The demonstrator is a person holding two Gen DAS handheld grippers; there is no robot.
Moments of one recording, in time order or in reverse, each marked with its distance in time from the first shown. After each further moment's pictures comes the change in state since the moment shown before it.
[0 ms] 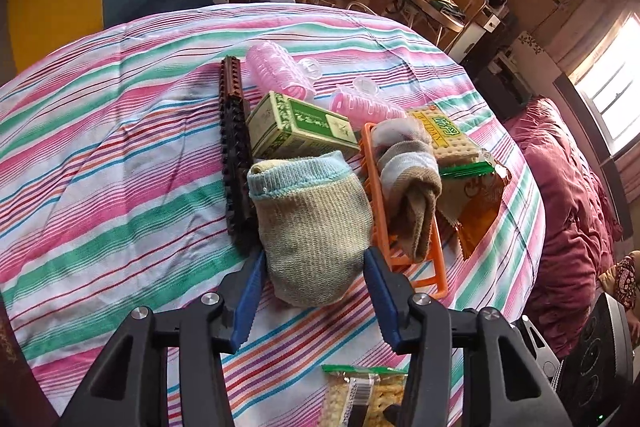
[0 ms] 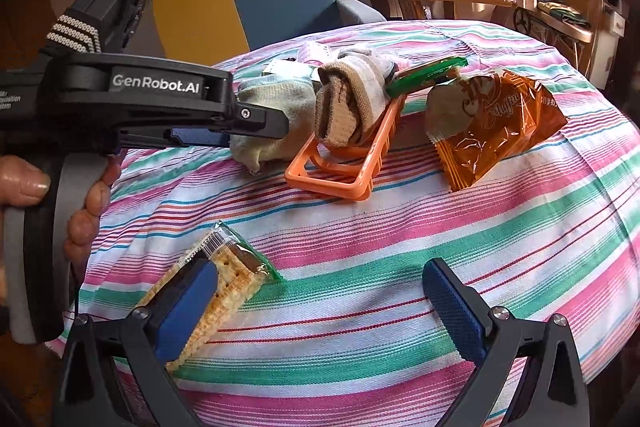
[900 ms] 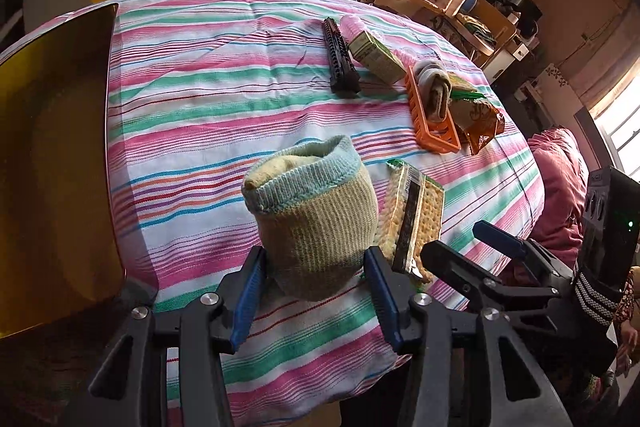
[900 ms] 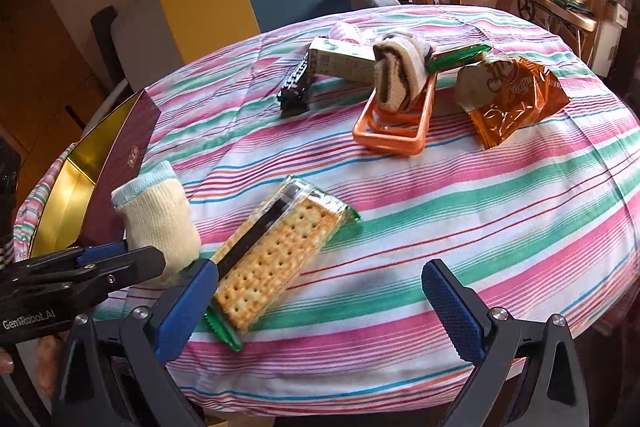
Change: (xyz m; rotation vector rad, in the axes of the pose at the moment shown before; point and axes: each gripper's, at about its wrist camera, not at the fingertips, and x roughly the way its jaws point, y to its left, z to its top) left arm -0.085 0.039 -0.137 -0.137 -0.048 0.066; right arm -0.020 0.046 -0.019 0.011 0.095 -0.003
